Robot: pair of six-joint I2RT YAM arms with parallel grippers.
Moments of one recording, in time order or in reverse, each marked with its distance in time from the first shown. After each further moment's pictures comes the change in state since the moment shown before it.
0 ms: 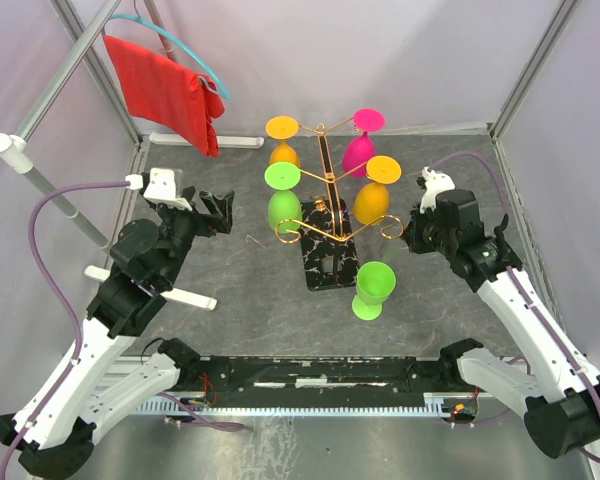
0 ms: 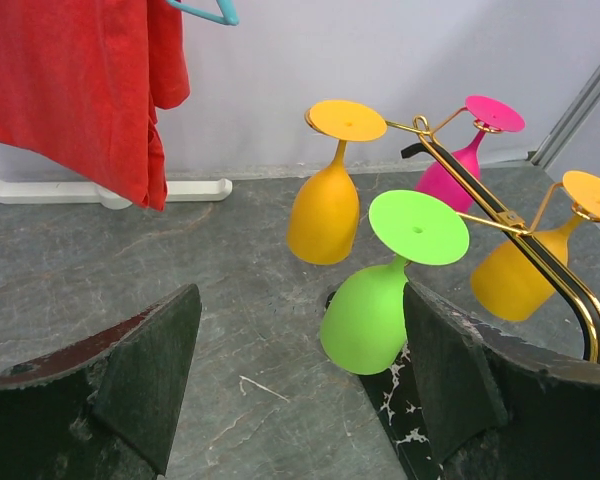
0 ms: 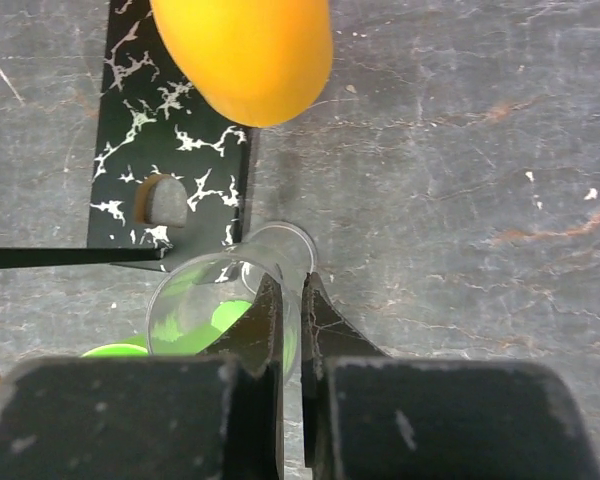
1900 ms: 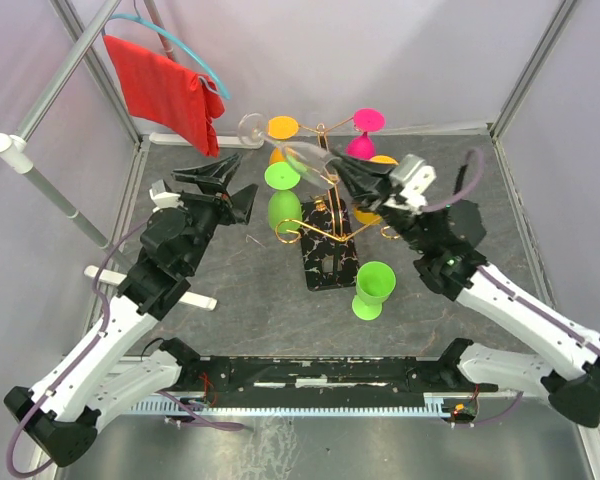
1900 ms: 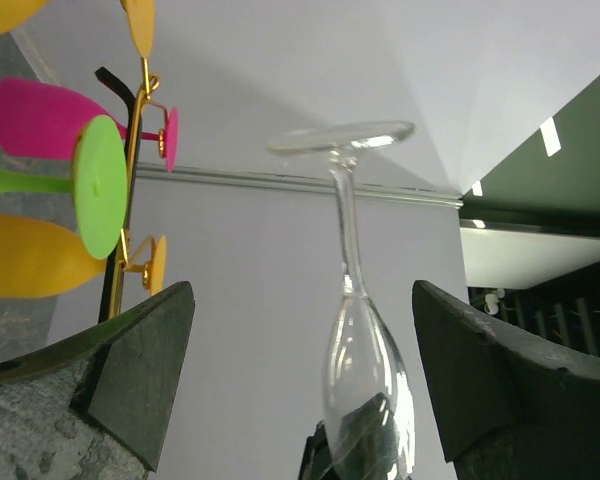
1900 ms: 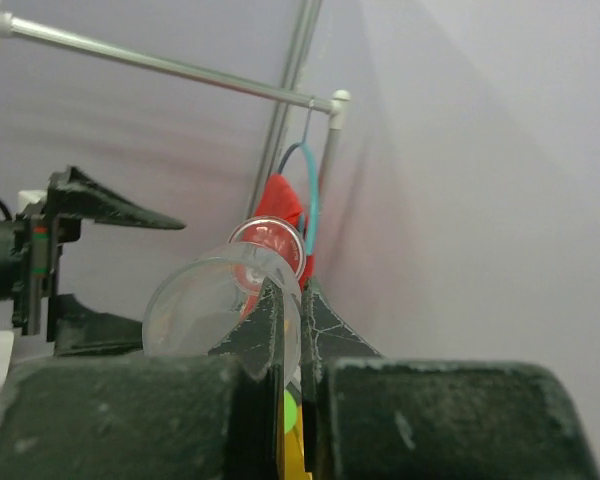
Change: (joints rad) left arm 0.000 0.116 -0.088 0.221 0.051 -1.564; right arm 0.422 0.068 0.072 1.211 -0.107 -0.418
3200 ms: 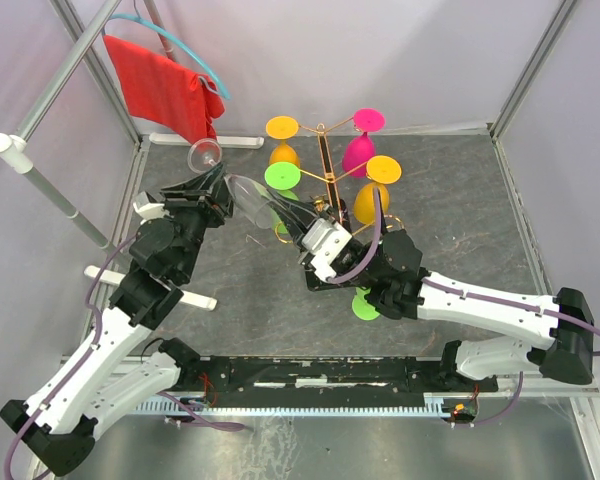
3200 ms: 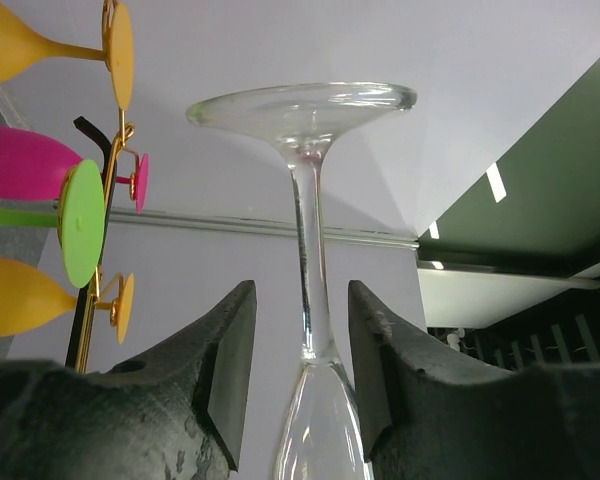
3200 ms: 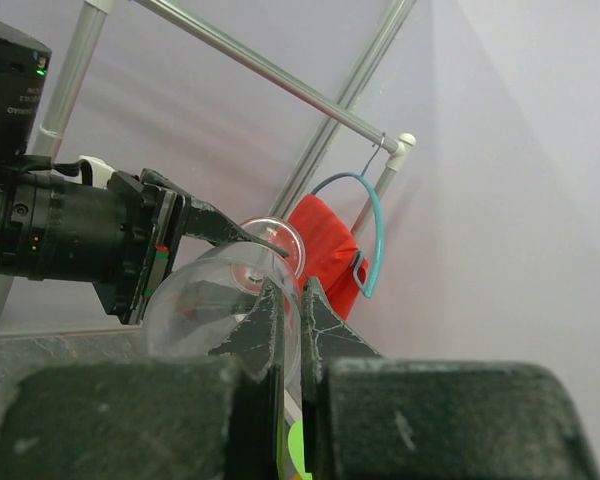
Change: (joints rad) left arm 0.000 -0.080 -0.032 0.013 -0.124 -0.056; right arm 0.430 0.221 0.029 0.152 0.230 -0.454
